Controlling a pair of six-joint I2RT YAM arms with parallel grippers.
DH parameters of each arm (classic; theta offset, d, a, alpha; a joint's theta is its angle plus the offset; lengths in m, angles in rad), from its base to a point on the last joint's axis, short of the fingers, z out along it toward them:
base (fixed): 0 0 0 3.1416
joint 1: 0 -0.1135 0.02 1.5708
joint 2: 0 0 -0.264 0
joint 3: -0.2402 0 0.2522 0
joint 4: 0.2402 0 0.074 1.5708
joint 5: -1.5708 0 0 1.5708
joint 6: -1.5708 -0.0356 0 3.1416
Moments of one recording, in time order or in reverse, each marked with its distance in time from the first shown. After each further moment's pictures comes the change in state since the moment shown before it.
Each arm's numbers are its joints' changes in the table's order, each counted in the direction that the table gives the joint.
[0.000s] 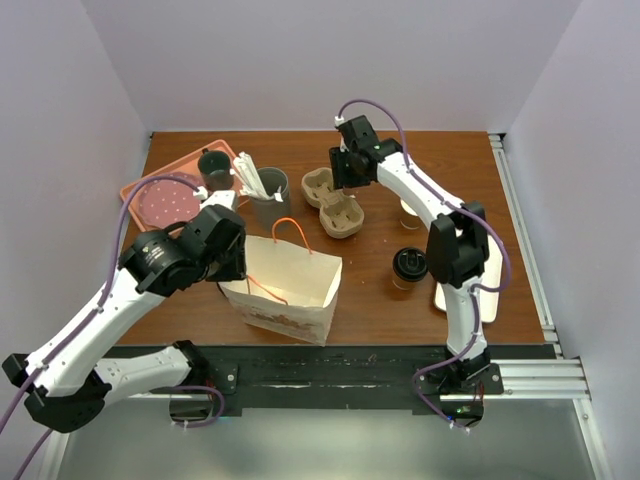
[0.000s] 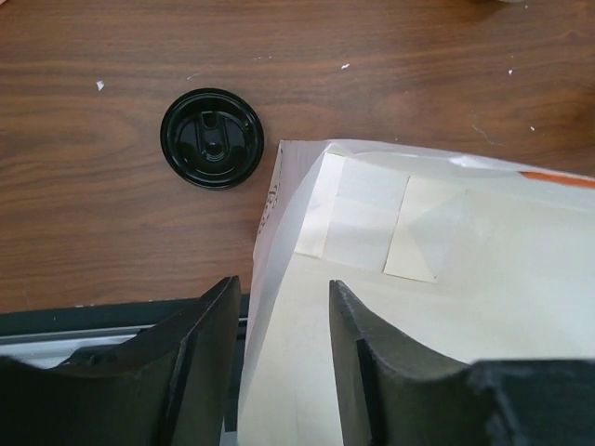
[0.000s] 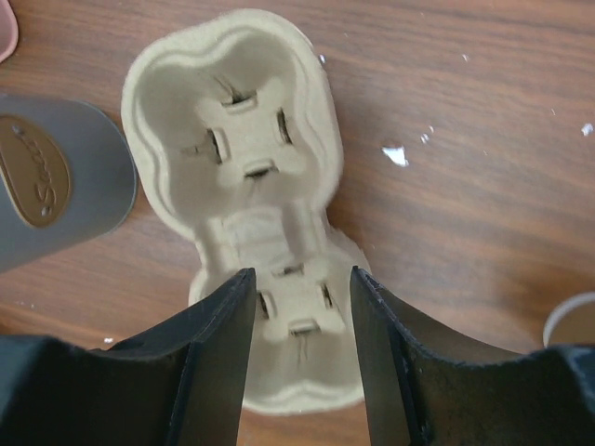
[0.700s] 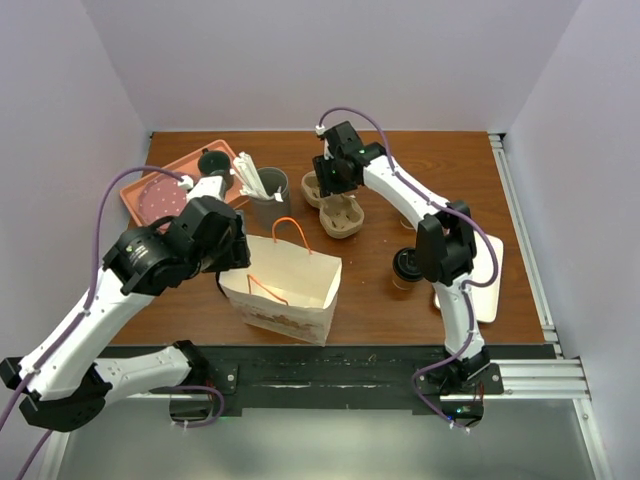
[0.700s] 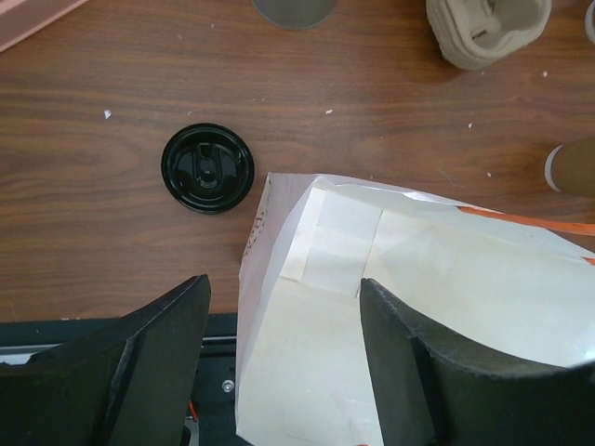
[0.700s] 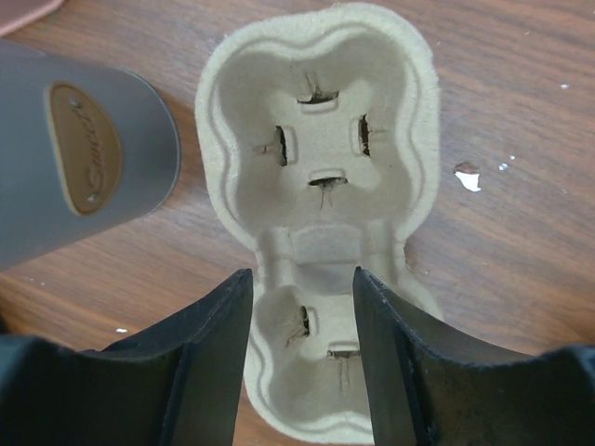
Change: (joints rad) left arm 0.000 0.016 -0.098 0.006 0.048 0.049; right arm -0.051 0.089 -0.085 0.013 0.054 0.064
